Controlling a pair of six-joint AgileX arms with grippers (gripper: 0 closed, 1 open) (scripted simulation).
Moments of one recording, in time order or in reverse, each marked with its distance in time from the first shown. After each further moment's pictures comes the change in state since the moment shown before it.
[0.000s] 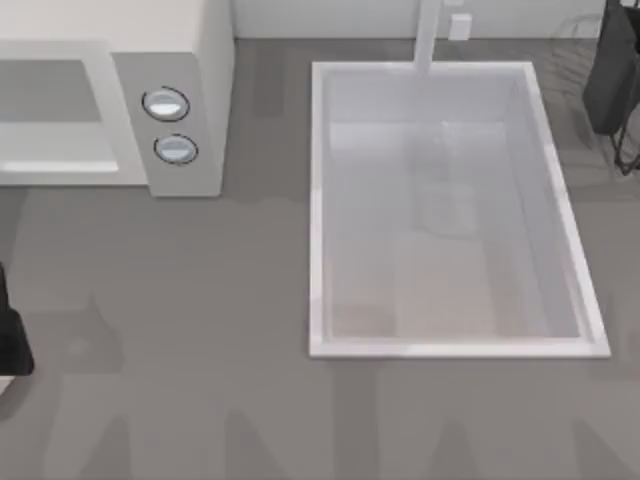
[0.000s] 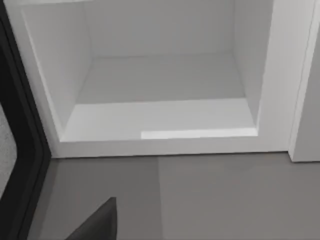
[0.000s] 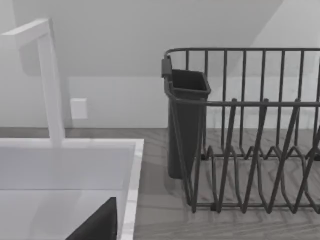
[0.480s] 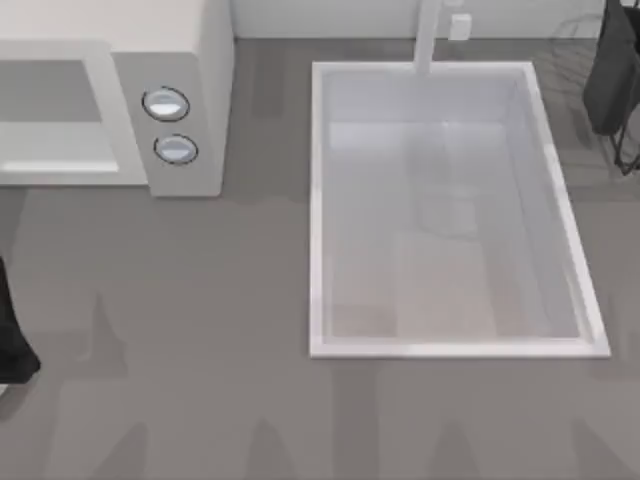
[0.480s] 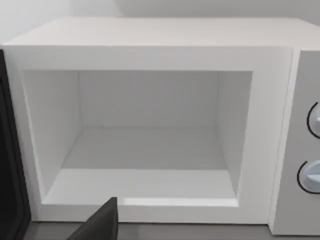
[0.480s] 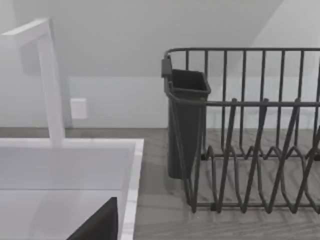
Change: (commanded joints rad) left arm -0.025 -0.221 -0.147 0.146 0.003 -0.067; right arm 0.000 0.000 0.000 0.000 0.000 0.000
